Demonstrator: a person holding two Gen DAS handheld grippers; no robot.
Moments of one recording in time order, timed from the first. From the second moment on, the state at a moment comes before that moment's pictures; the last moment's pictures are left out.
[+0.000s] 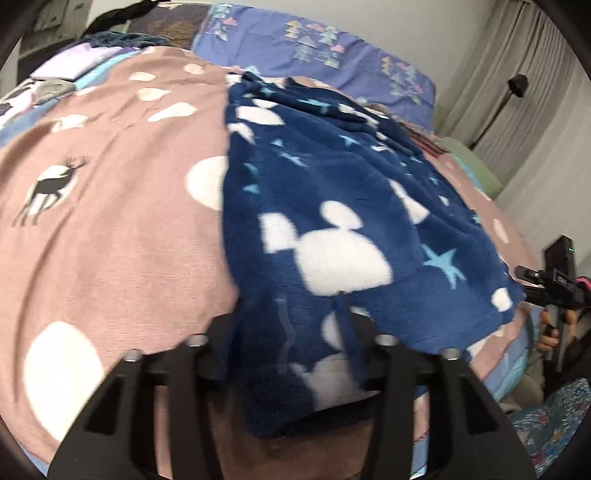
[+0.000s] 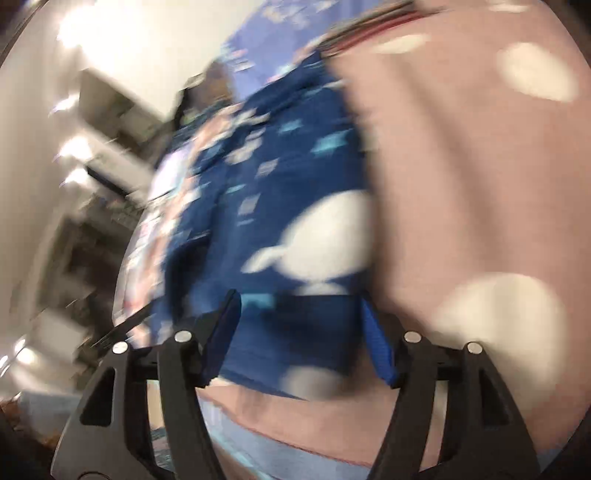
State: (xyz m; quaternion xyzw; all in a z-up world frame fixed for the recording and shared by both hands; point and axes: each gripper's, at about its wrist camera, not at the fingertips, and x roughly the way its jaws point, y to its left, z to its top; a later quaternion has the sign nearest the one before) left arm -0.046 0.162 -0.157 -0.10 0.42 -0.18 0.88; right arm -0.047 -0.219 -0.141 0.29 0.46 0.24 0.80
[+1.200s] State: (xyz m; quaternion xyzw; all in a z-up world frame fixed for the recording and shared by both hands) left arm -0.038 0.154 0.003 -0.11 0.27 -0.20 0.94; right arm -0.018 -0.265 0.010 0.27 0.31 0.20 0.89
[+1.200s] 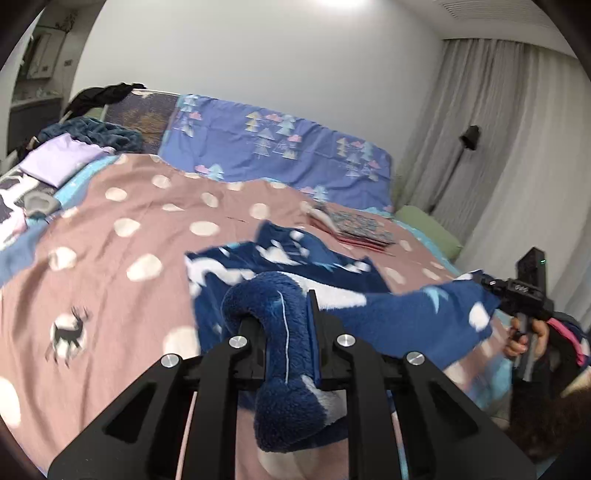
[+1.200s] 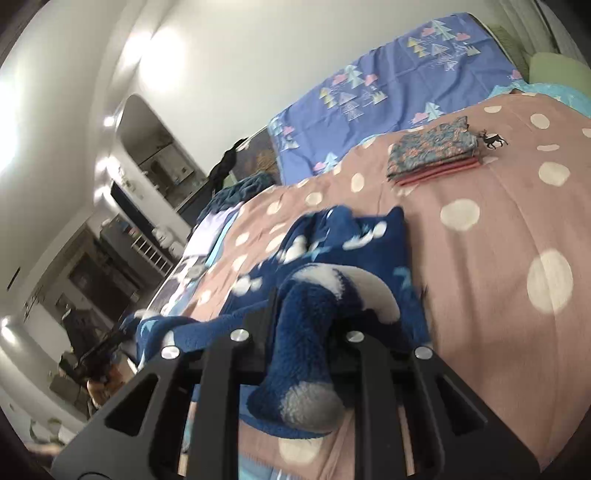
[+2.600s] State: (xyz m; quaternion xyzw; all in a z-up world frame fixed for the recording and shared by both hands) left arm 0.087 0.120 -0.079 0.16 0.34 -0.11 0.92; right arm 0.108 -0.210 -0.087 -0.16 0.38 0.11 0.90
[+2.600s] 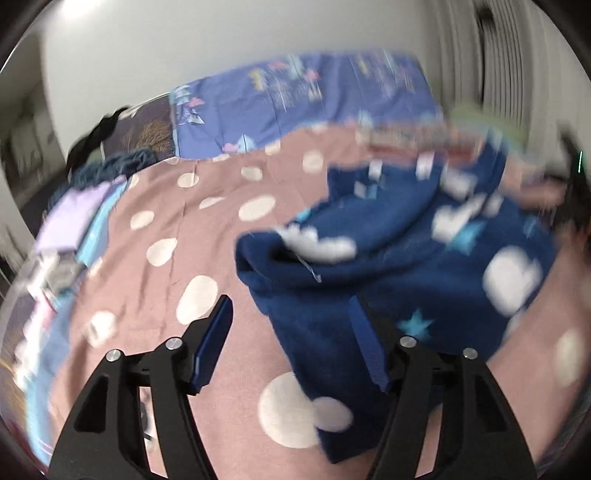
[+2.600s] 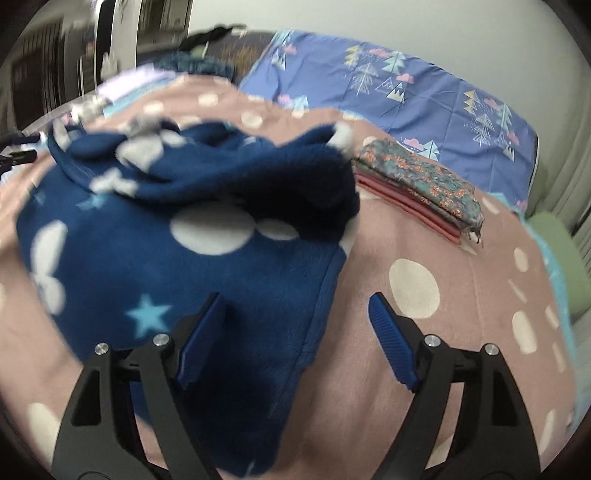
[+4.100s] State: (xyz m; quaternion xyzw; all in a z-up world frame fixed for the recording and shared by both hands) left arm 0.139 0.037 -0.053 0.08 0.34 -0.16 0.92; right arm 0.204 -0.315 -0.107 0.20 0.43 0.12 0.87
